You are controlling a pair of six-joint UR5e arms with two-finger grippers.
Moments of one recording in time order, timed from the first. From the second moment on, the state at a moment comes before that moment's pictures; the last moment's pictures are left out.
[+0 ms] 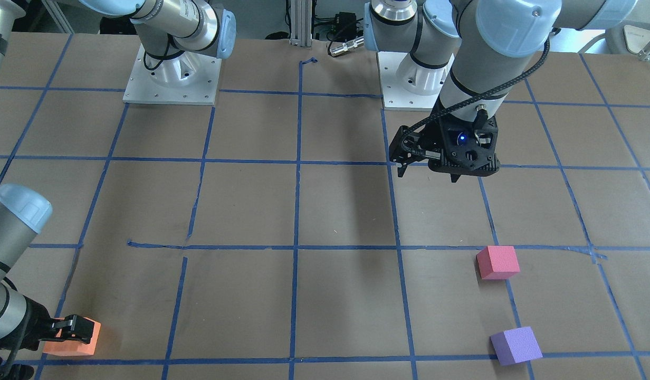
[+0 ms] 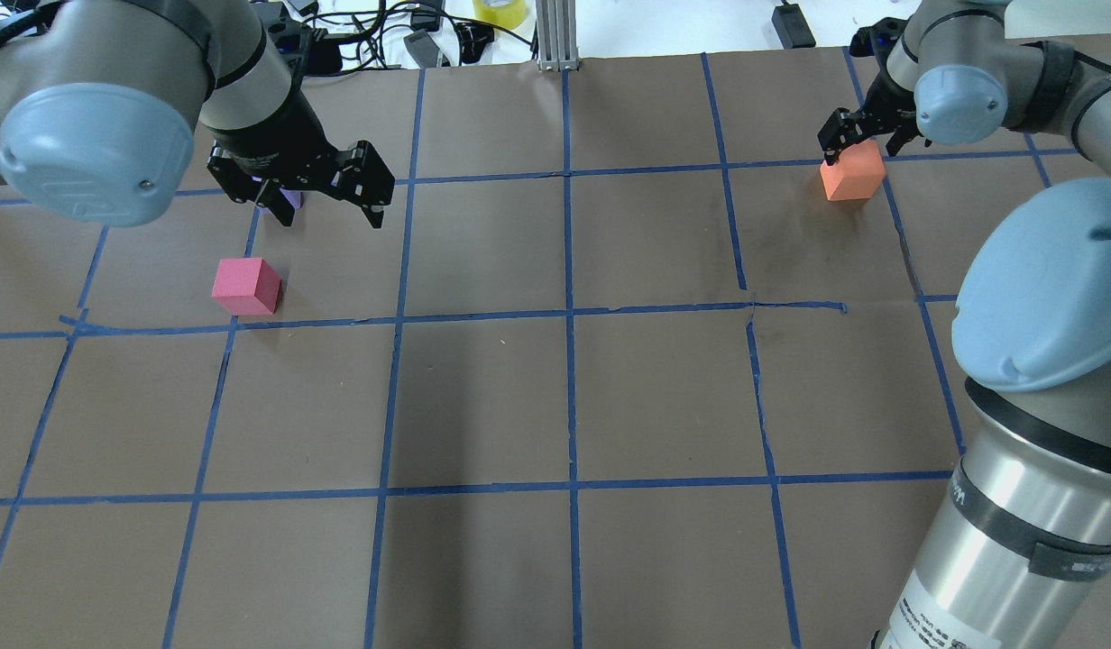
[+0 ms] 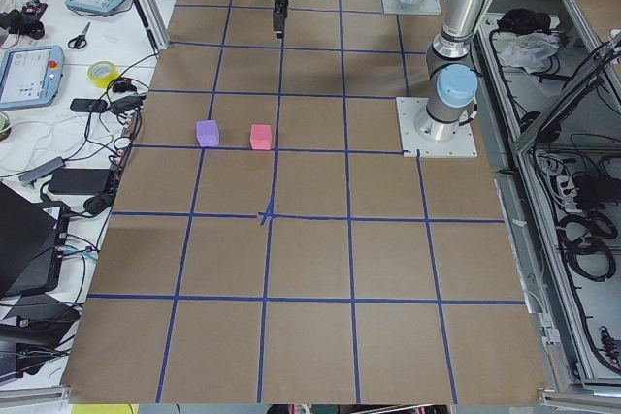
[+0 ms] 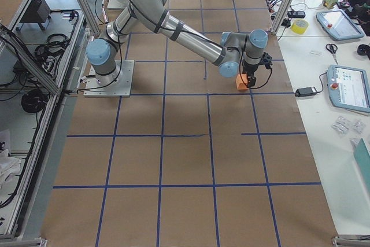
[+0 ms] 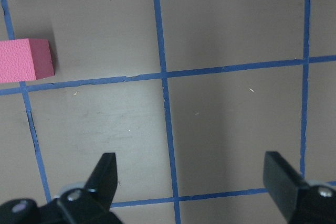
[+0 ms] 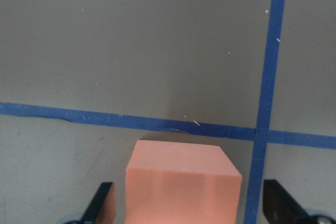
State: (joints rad) left arm -1.60 -1.66 -1.61 -1.41 1.56 0.05; right arm 1.31 -0.85 1.31 -2.12 -1.54 -0.37
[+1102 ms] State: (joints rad) left arm -1.60 -1.66 -1.61 -1.41 1.56 0.04; right arm 1.31 -0.82 1.30 -2.11 -1.55 -0.37
